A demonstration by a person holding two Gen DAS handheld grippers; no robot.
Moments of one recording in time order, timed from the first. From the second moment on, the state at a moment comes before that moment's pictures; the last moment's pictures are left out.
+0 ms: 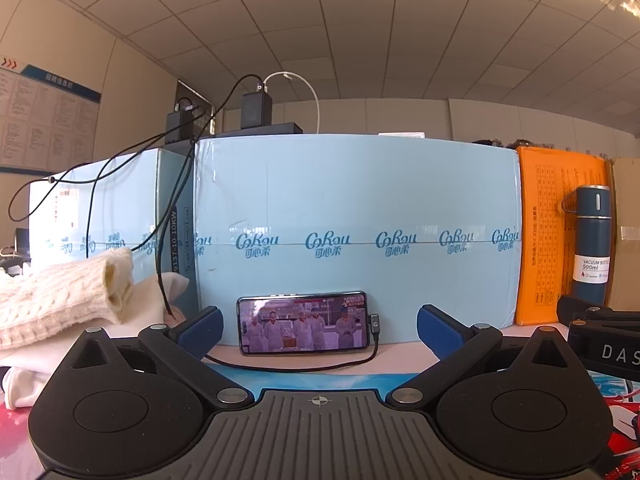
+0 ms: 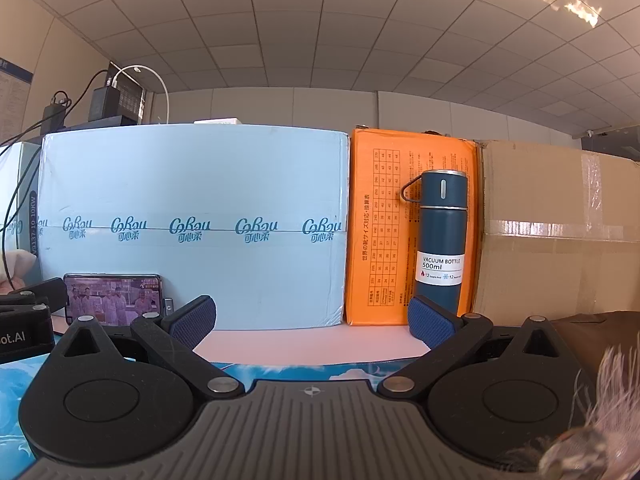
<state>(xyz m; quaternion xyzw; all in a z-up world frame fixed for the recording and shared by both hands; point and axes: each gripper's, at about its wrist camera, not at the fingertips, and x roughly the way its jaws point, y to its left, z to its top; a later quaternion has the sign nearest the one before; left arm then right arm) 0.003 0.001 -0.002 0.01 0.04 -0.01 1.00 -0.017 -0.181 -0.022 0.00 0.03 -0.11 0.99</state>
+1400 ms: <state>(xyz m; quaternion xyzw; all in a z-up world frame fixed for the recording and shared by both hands) -0.001 -0.002 -0.001 0.01 0.04 -0.02 1.00 -0.018 -0.180 -0.021 0.00 0.03 -0.10 0.99</state>
